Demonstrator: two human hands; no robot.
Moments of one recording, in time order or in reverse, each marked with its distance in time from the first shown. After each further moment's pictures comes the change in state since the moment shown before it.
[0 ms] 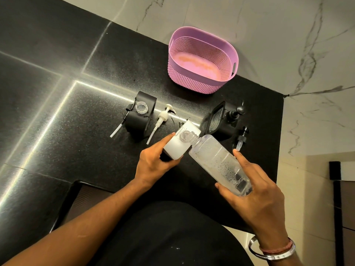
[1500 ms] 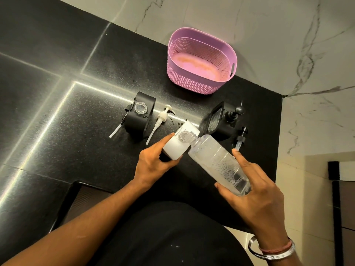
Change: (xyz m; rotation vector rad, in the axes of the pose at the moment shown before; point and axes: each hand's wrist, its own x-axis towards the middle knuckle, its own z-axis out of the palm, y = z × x) left_hand 0.000 0.002 0.001 0.001 0.012 -0.021; right_hand 0.000 -0.002 -0.002 -0.017 -0.004 0.004
